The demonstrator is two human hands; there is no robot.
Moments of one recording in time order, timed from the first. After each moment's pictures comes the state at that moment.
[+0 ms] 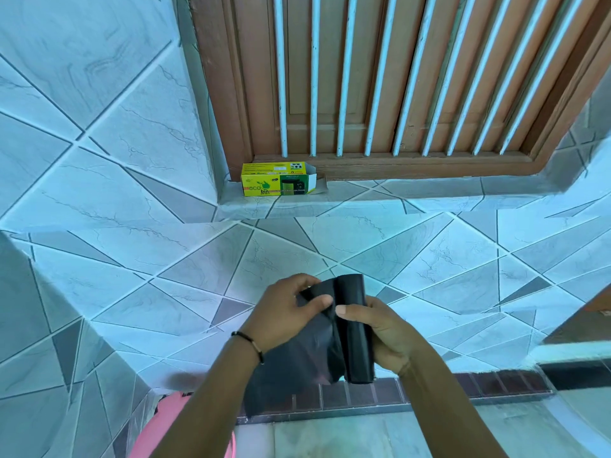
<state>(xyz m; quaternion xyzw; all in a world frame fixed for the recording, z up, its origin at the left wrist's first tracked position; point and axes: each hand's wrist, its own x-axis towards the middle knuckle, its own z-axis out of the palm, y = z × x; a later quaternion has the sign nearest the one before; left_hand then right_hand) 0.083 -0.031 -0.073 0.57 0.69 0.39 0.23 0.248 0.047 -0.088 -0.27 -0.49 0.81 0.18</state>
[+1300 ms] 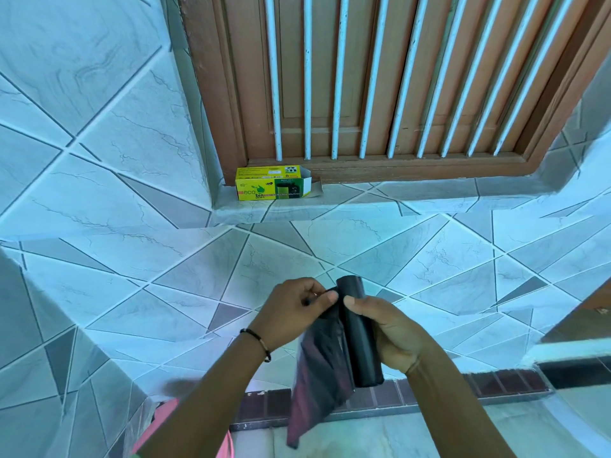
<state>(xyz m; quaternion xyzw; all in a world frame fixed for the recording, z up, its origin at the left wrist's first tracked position) 0.086 -0.012 -0.082 0.56 0.67 0.41 0.25 0.253 0.056 -0.083 -0.28 -0.45 0.83 0.17</state>
